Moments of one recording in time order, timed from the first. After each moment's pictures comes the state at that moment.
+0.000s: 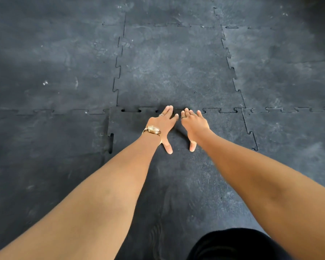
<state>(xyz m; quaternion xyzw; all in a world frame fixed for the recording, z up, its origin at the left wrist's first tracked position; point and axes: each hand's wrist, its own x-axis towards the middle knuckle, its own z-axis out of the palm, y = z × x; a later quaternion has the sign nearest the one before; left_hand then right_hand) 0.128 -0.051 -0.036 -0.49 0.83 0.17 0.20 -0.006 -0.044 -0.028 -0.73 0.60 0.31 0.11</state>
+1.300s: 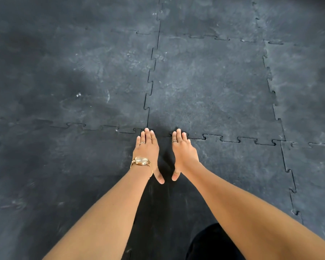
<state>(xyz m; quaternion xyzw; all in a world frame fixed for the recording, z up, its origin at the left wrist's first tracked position) 0.237 -0.056 -0.036 -0.64 0.69 0.20 0.27 0.114 -0.066 -0.034 -0.74 0.59 0.23 0.24</state>
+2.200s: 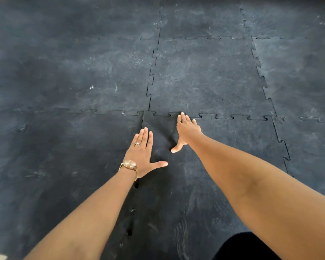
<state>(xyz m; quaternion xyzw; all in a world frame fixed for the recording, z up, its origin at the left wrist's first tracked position) 0.268 0.052 -0.063 -0.62 0.77 0.08 0.14 0.094 -0.042 -0.034 -0.76 0.58 0.23 0.18</state>
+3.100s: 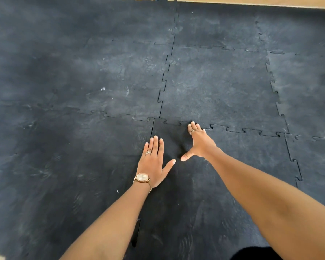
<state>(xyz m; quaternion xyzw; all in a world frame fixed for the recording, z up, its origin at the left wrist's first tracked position) 0.257 0.054 -0.089 -0.66 0.75 0.08 0.01 0.082 -0.043 -0.039 -0.73 0.60 0.12 0.30</state>
